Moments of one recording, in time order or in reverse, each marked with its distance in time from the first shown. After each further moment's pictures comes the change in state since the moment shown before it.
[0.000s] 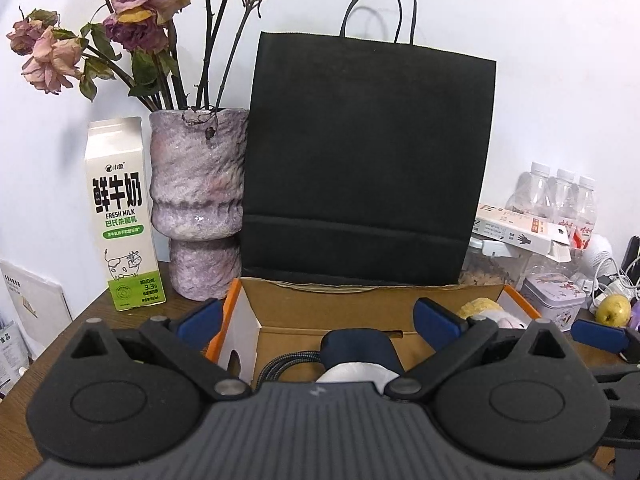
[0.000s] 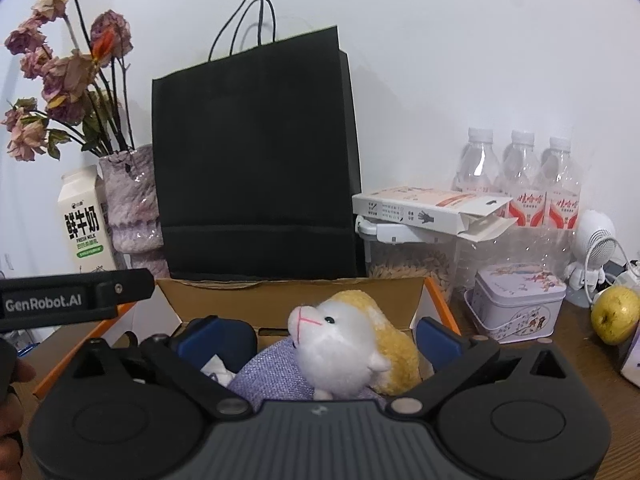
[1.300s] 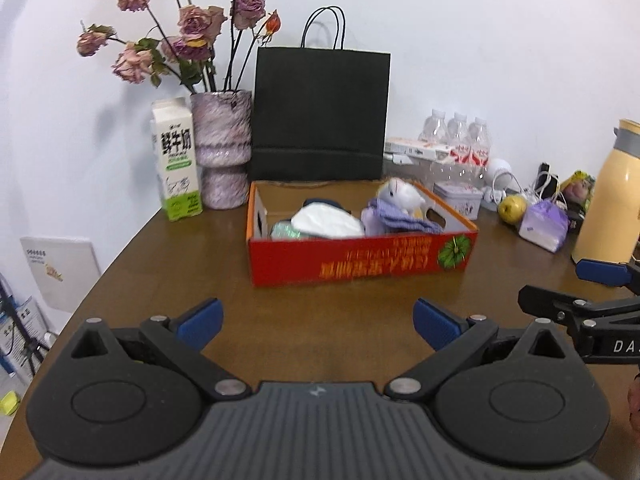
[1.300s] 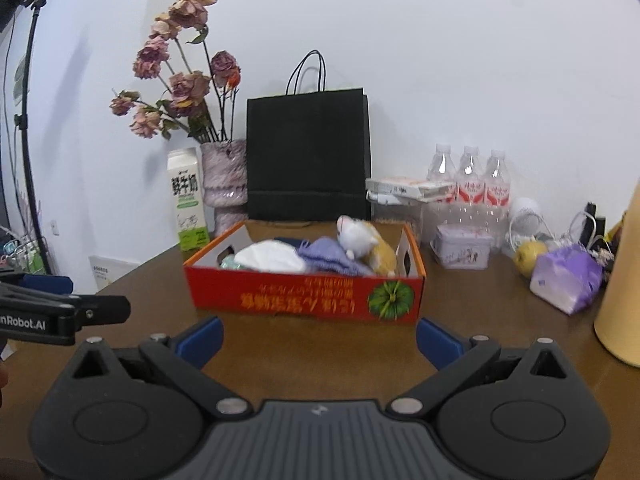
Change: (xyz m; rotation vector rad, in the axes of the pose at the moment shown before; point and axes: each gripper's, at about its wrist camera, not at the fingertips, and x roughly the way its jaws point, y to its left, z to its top) left arm -0.259 0.024 -0.098 0.085 0.100 -0.093; right arm -0.265 0.024 -0.086 -0.057 0.017 0.036
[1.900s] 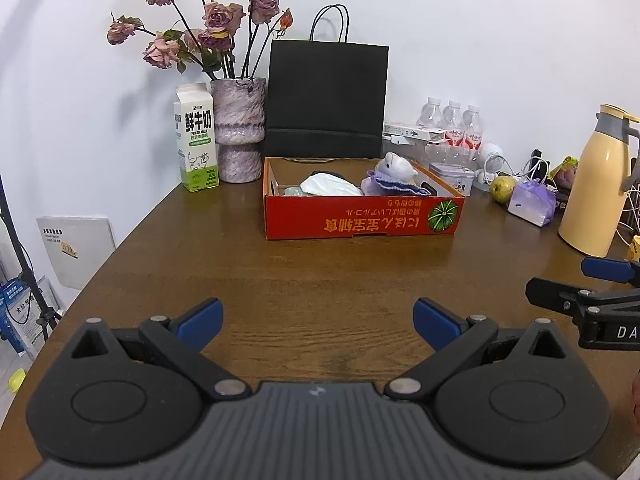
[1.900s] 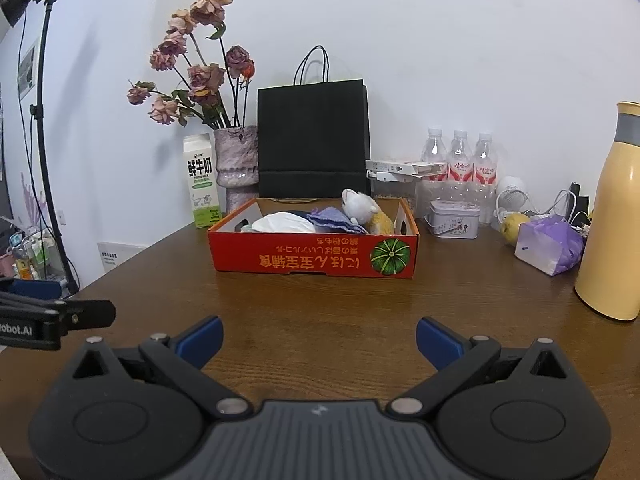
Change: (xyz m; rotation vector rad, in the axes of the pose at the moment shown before) left arm -0.059 -0.001 -0.042 -0.014 0.016 0.016; right arm -0.061 0.017 -0.038 0.007 0.021 -0.006
